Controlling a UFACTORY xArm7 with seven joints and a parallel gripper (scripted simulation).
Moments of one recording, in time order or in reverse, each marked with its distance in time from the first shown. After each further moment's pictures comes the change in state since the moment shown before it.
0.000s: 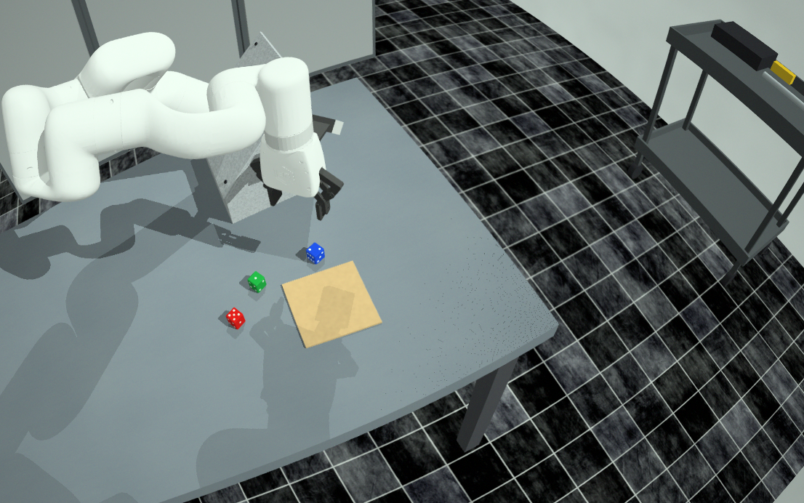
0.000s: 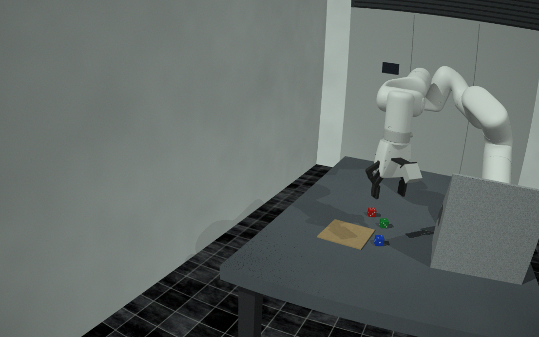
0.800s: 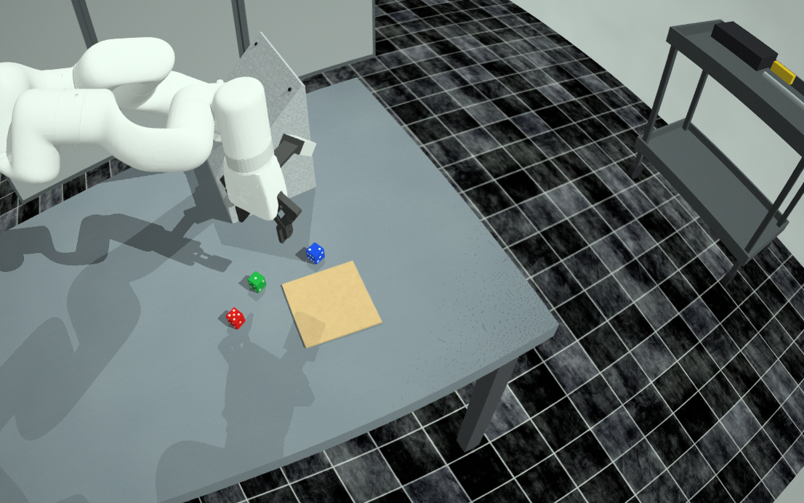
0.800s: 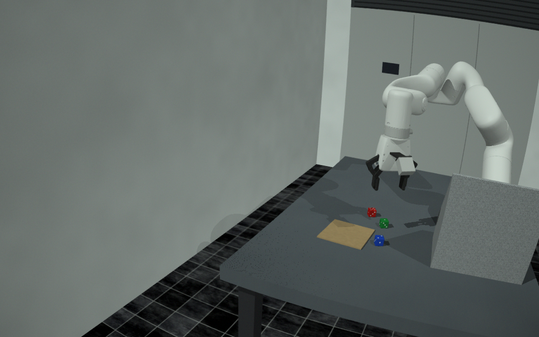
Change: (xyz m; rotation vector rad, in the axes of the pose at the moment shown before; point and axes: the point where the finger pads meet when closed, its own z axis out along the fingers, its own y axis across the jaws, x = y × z) arm -0.057 -0.037 0.003 -0.006 0.006 0.150
